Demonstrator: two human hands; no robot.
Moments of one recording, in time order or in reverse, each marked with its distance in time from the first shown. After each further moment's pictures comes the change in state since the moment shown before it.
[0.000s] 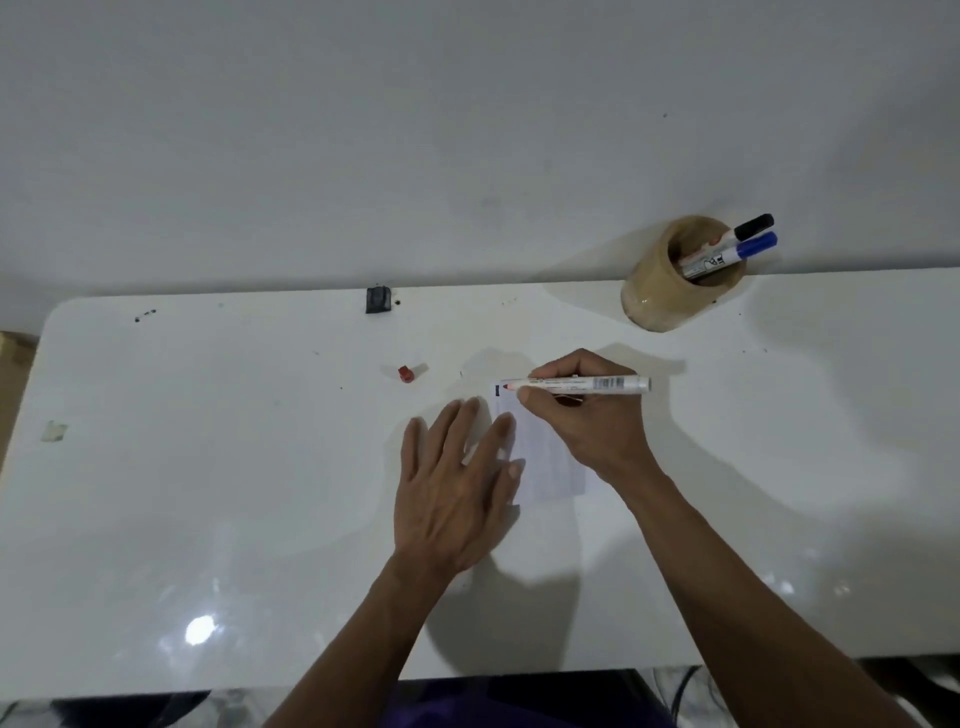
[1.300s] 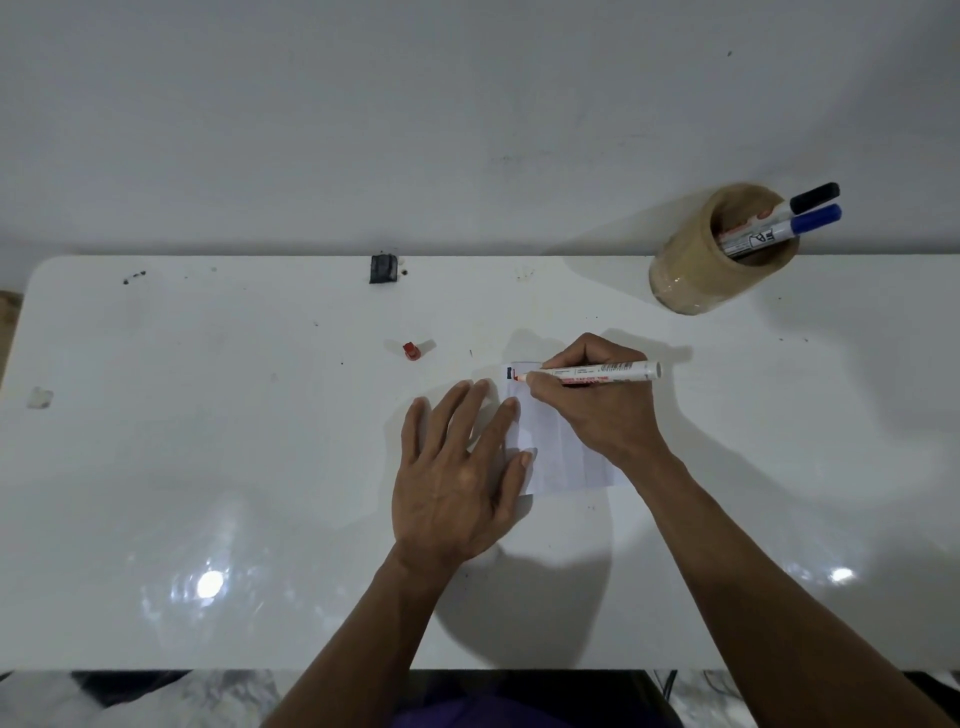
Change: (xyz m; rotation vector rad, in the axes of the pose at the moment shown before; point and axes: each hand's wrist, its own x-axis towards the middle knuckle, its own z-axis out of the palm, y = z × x) left_hand 0.001 -0.001 0.012 -0.001 0.233 0.013; right_hand 0.014 0.023 0.005 -0.143 -0.042 0.014
